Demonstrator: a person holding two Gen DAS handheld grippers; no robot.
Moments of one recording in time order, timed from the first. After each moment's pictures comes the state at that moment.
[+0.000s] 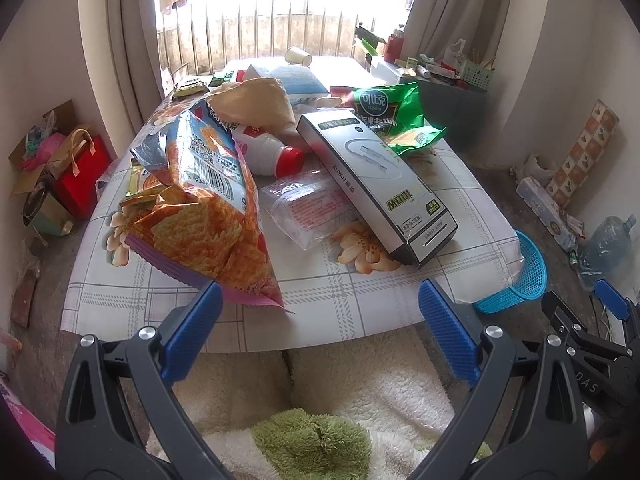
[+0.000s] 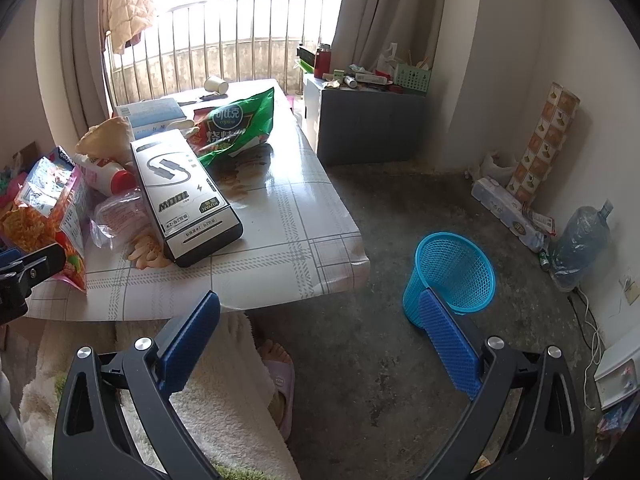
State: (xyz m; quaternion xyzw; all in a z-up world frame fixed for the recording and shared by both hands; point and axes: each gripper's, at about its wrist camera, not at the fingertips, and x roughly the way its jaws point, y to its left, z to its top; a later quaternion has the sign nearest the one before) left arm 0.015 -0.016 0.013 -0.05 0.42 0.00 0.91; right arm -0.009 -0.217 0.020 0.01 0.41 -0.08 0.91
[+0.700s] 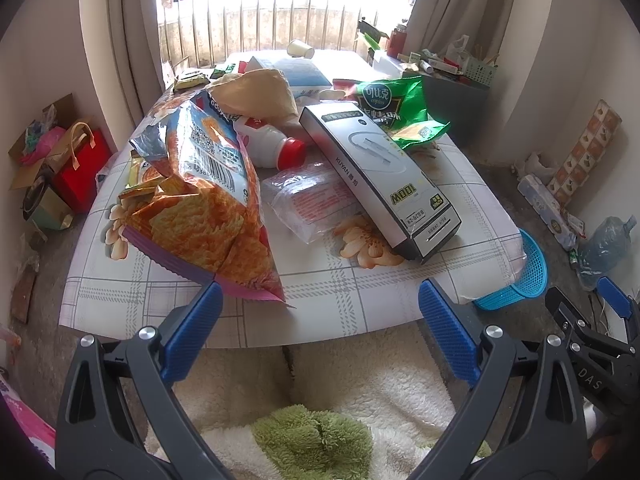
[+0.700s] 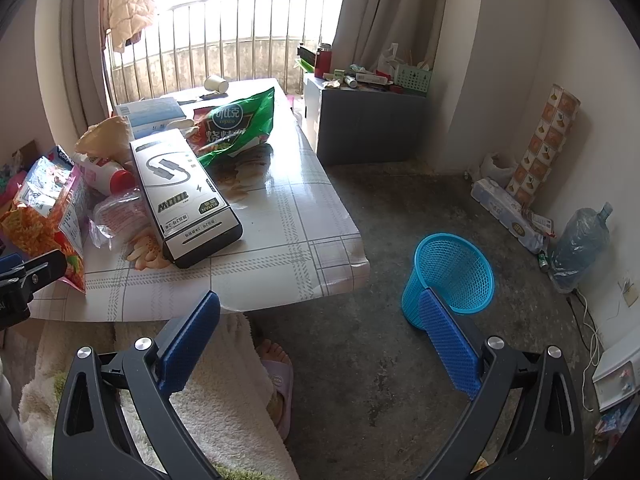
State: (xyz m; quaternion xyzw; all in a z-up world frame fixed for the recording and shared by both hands) left arm 0.019 -0.013 0.008 -0.05 0.43 0.00 0.90; right arm -0.007 -0.216 0.020 0.01 0.41 -0.08 0.91
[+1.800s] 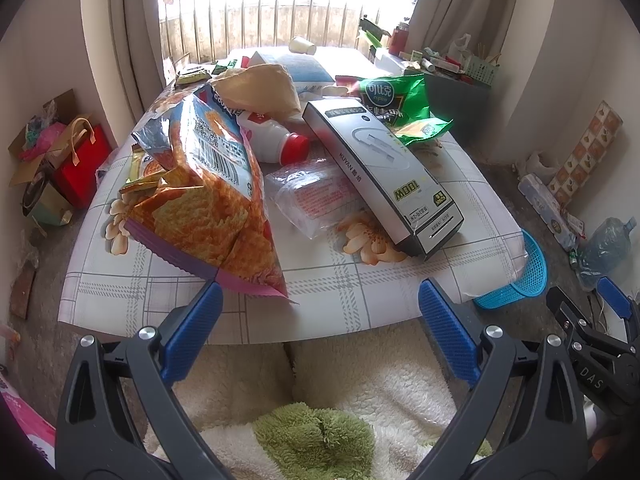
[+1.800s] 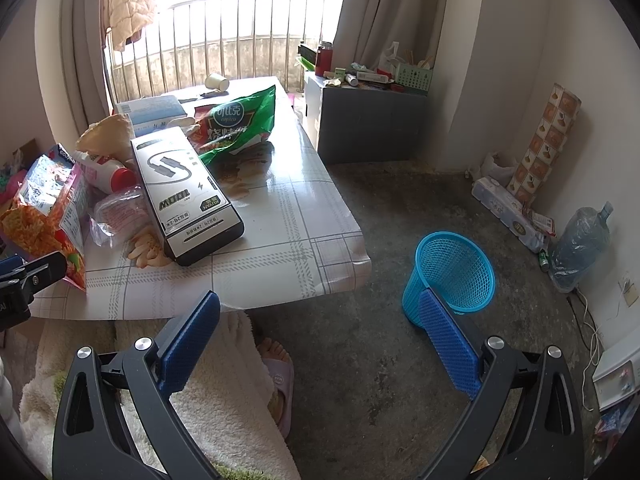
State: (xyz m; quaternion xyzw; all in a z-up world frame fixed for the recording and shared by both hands) left arm 0.018 -0.010 0.008 -0.05 0.43 0.00 0.90; right arm -0.007 -0.215 0.020 0.01 0.41 -0.08 0.91
